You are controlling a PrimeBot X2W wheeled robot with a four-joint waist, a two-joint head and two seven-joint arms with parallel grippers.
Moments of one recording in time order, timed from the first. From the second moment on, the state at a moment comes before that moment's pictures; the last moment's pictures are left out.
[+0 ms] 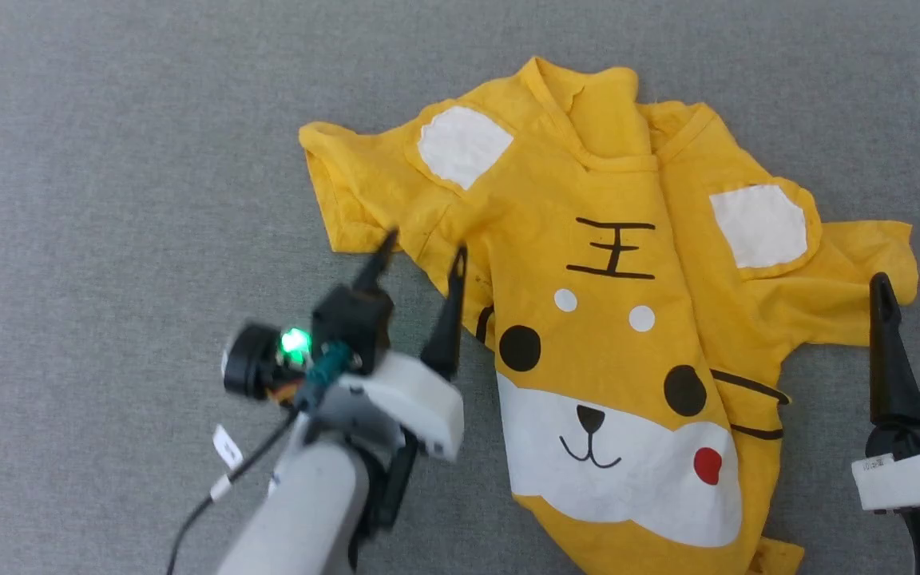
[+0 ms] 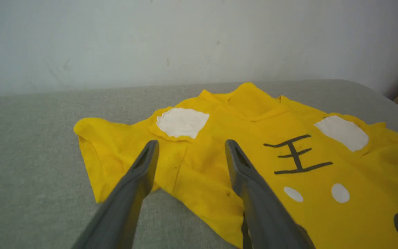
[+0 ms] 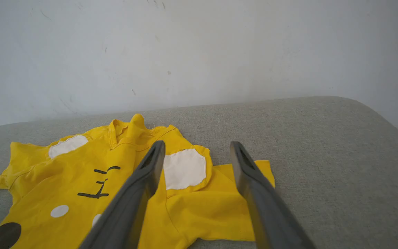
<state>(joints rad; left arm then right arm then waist) -0.38 0.12 -0.44 0.03 -0.19 0.18 0.01 0.04 -0.05 -0.19 -0.33 0.29 0.13 0.03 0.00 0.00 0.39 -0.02</state>
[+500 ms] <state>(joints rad) -0.24 0.12 -0.49 0.05 -0.27 0.20 0.22 0.06 -0.05 -0.16 -0.32 0.28 0.13 0.05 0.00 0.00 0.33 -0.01</state>
